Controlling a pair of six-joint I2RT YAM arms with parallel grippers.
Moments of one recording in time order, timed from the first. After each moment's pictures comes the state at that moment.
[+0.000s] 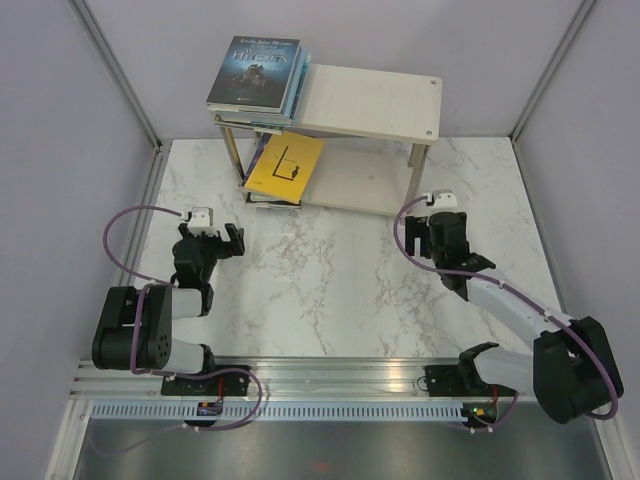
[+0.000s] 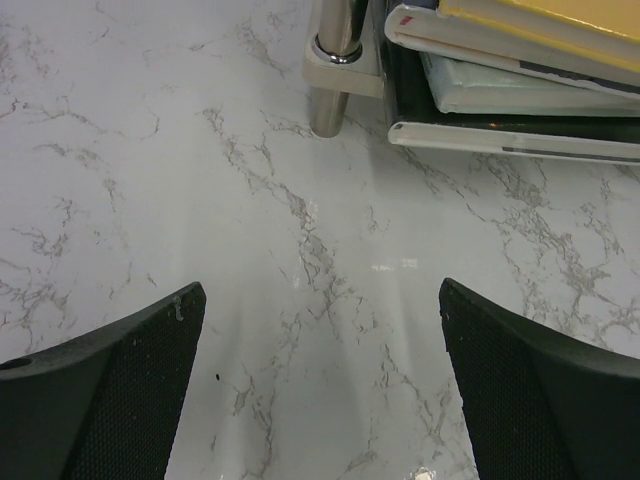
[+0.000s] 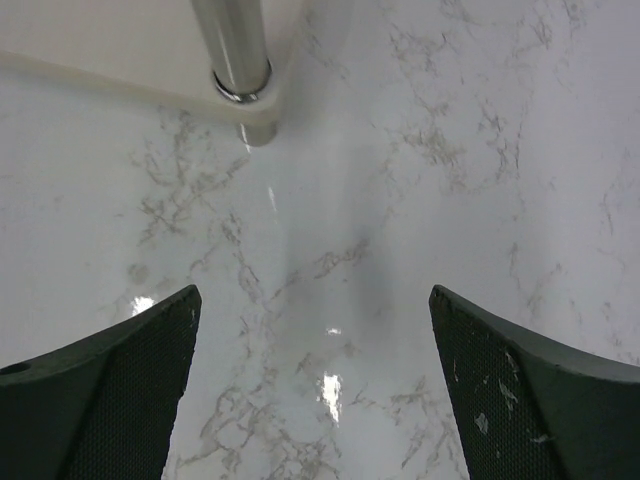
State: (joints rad) left arm 0.02 1.41 0.25 0.99 0.14 -0.08; right arm 0.37 1.18 0.63 -0.01 0.28 0.13
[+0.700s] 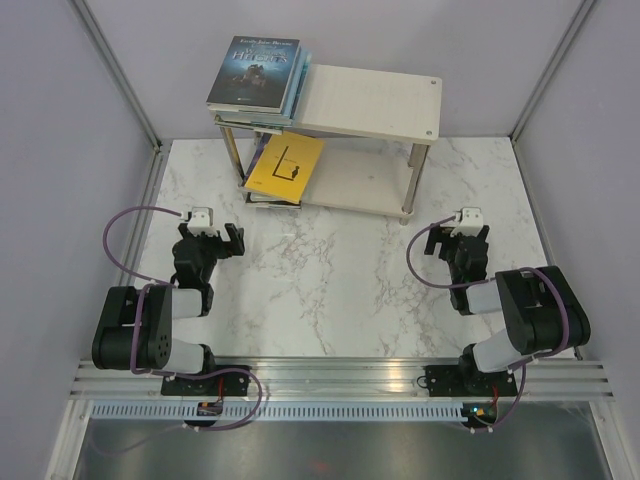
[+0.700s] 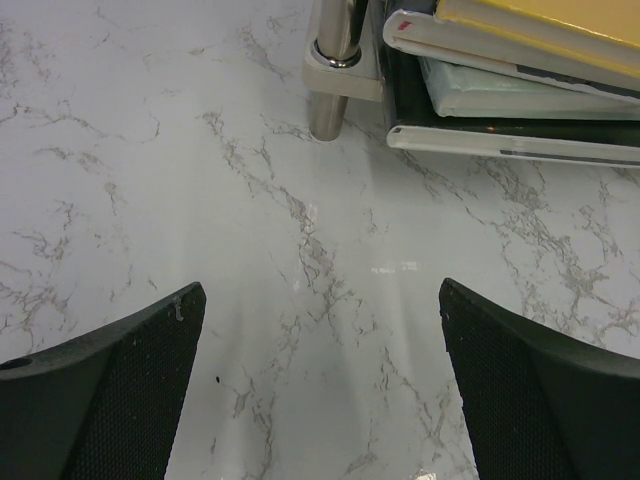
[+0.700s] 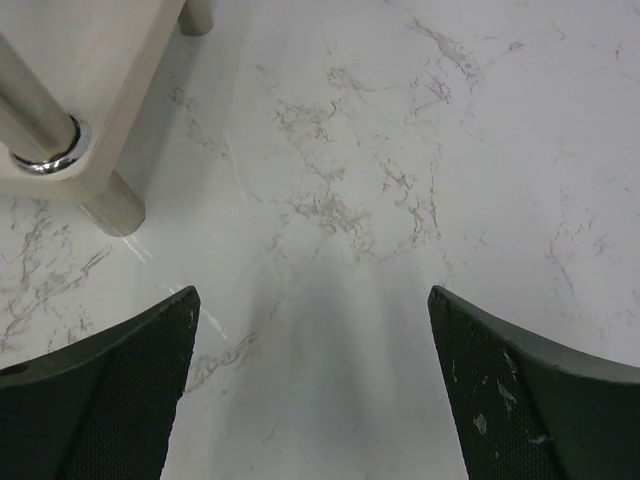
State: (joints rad) left arm 0.02 1.41 0.25 1.00 0.14 -0.08; right arm 0.09 1.52 0.29 0.94 0.19 0.02
